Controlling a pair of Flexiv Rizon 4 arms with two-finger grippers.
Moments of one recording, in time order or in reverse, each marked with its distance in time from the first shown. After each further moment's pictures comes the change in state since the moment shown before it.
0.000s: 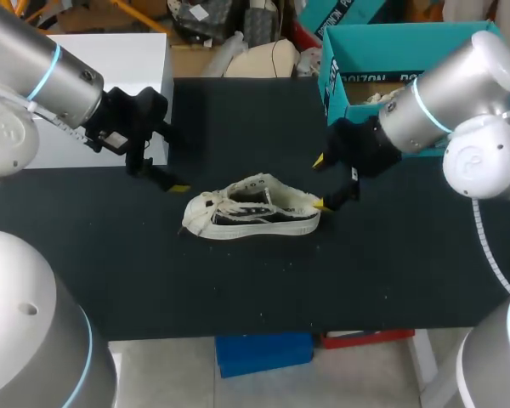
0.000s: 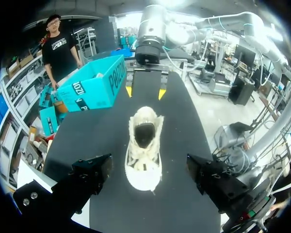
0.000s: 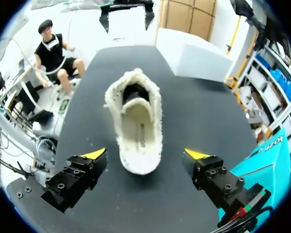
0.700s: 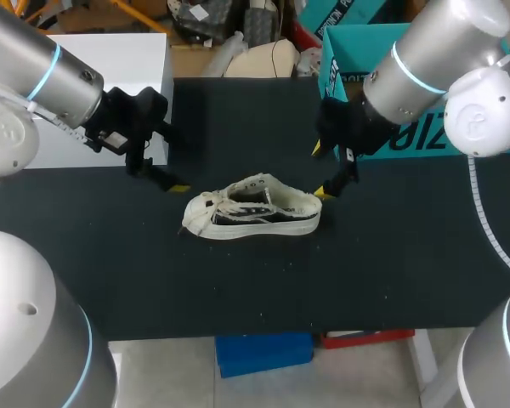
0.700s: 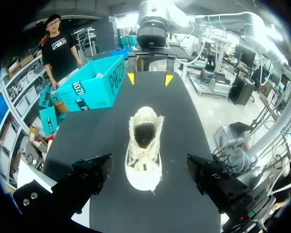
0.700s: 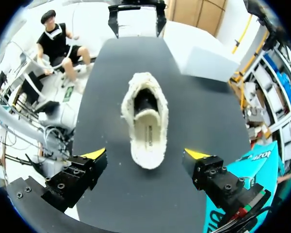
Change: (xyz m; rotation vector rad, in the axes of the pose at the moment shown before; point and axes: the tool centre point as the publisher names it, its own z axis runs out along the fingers) left arm 0.000 0.000 0.000 0.000 0.000 0.000; right arm 0.013 0.033 -0.042 0.160 0.034 -0.043
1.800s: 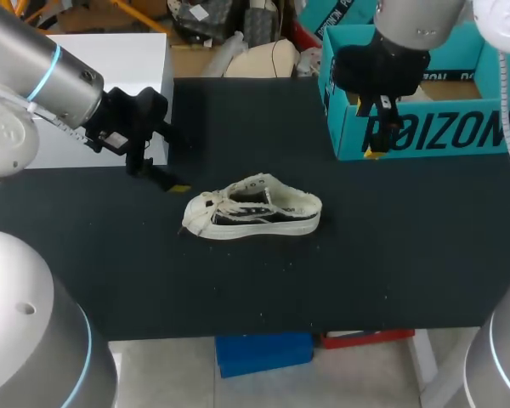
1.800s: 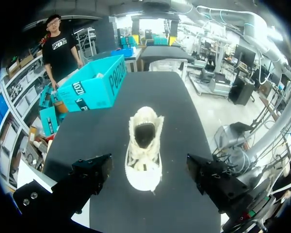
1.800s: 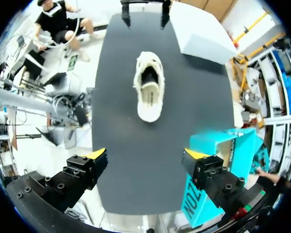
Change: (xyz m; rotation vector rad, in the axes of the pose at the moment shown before) left arm 0.000 0.000 0.000 0.001 -0.001 0.000; right arm 0.005 -0.010 -0.134 0.360 0.002 -0.070
